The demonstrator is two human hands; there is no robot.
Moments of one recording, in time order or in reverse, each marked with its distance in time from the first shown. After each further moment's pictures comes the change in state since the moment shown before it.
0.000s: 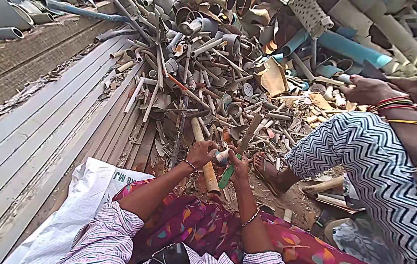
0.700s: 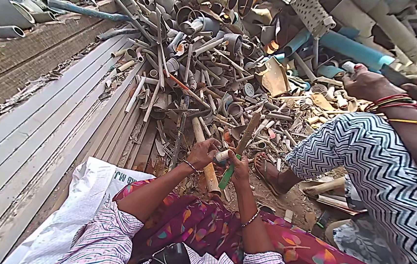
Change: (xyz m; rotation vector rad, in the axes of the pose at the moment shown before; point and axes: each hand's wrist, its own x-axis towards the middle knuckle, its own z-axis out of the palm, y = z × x) left_hand -0.005 0.000 -0.001 -0.066 0.015 0.046; right_hand 0.000 0.003 -0.001 -0.028 -0.049 -0.011
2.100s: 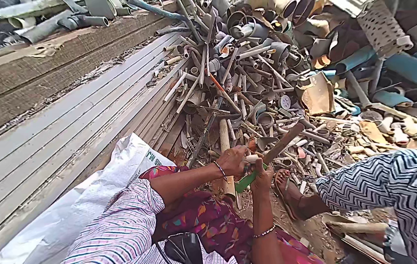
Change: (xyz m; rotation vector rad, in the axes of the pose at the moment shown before) left_hand -0.016 0.019 0.003 0.133 -0.079 0.038; right_hand -0.010 0.006 0.007 -0.024 -0.132 -0.184
